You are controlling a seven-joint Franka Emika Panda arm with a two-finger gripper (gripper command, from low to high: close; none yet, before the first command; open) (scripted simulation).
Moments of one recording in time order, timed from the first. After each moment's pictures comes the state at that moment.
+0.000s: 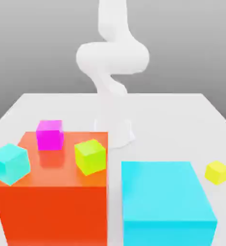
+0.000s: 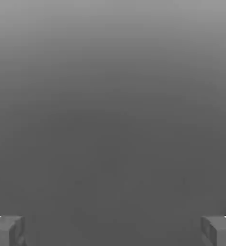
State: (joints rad) arm 0.04 -0.71 0.05 -2.34 0.02 2.35 0.82
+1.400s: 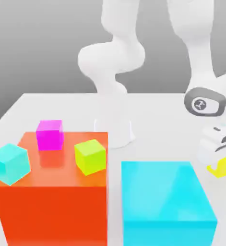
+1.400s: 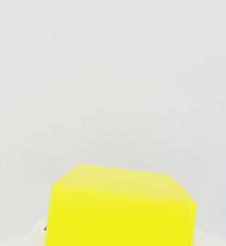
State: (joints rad) arm 0.49 0.16 0.40 -2.65 -0.20 2.80 1.29
